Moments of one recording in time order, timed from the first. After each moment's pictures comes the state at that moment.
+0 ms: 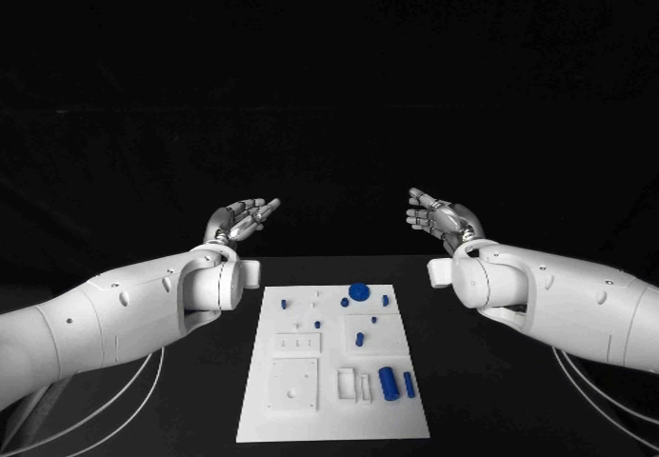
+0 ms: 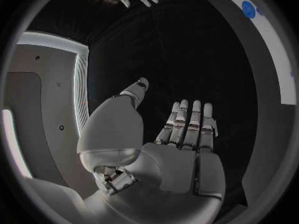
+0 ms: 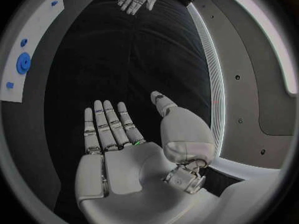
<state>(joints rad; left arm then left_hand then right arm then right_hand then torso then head) 1.23 -0.64 -0.13 1.17 0.03 -0.62 0.40 1.11 -0.20 0.35 0.09 0.05 0.48 0.12 0.30 0.45 0.70 0.09 0.06 0.07 0.51 0.15 0.24 0.48 0.01 0.32 0.13 0.31 1.20 1.21 -0.71 -0.09 1.24 -0.02 -0.52 0.34 0.81 0.01 0.27 -0.04 0.28 0.54 0.16 0.29 0.33 0.72 0.22 0.06 0.07 0.56 0.22 0.28 0.26 0.09 0.32 0.23 0.06 1.20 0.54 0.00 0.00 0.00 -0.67</state>
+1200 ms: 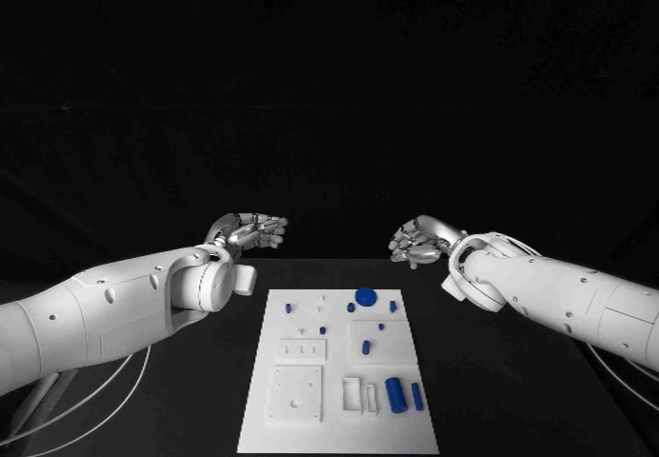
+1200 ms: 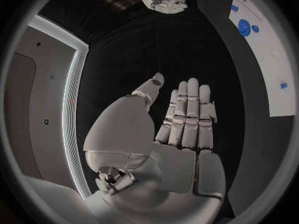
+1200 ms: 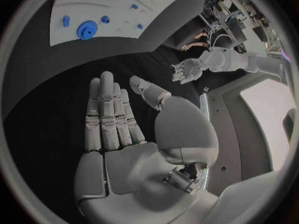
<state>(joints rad) 1.29 -0.70 -0.17 1.21 0.05 -0.42 0.31 1.26 -0.06 0.28 -0.12 0.09 0.82 0.17 0.36 0.43 1.16 0.11 0.16 0.11 1.02 0.08 0.45 0.60 0.05 0.78 -0.02 0.46 1.26 1.26 -0.59 -0.12 1.03 -1.00 -0.31 0.14 1.12 -0.12 0.65 -0.29 0.18 0.87 0.17 0.41 0.40 1.16 0.12 0.13 0.09 1.29 0.01 0.65 0.54 0.25 1.09 0.12 0.30 1.23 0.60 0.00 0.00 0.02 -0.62</state>
